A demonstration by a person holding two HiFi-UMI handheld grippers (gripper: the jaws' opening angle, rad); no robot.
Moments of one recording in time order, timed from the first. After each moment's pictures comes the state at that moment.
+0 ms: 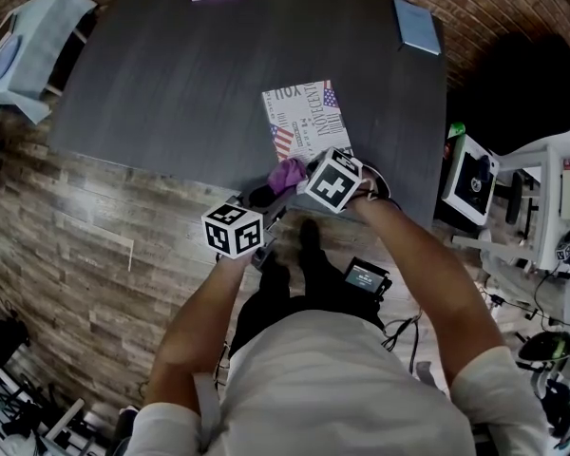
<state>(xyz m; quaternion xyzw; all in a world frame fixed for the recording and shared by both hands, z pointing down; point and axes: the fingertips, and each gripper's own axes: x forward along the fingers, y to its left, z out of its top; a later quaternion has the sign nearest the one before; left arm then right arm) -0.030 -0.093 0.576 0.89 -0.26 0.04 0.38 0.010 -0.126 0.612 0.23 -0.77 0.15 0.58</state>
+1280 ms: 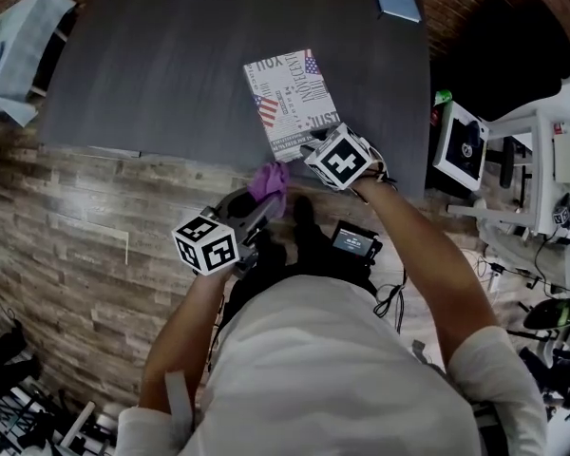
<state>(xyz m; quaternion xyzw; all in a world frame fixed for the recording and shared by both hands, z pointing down) -0.057 -0.016 0.530 0.89 -0.21 0.01 0.41 0.033 -0.104 0.596 0.32 -0.78 0.20 0.50</state>
